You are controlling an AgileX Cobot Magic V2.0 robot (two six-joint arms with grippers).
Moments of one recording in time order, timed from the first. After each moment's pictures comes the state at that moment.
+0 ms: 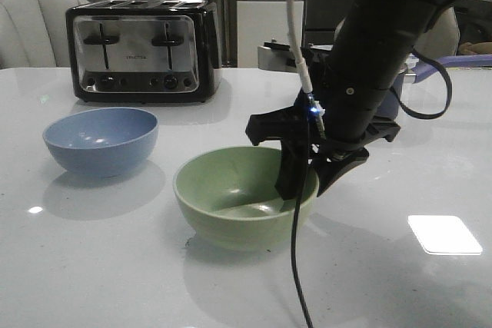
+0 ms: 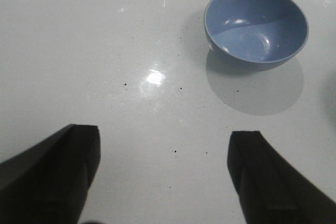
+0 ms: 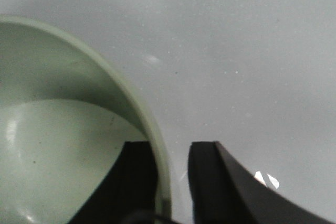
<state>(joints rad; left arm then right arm) -0.05 0.75 -0.62 -0.01 0.64 0.05 0.45 1.89 -1.21 0.32 0.59 -0.13</state>
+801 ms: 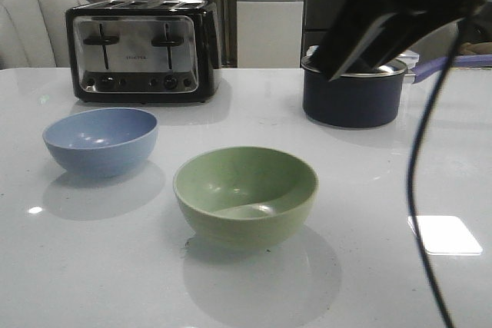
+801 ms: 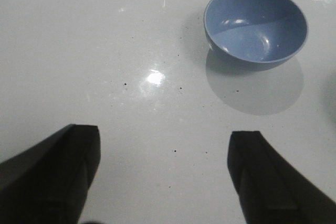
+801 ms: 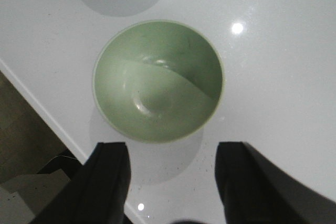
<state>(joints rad) -0.05 0.75 -0.62 -0.01 0.64 0.05 0.51 1.22 -0.94 0.30 0.65 -0.35</state>
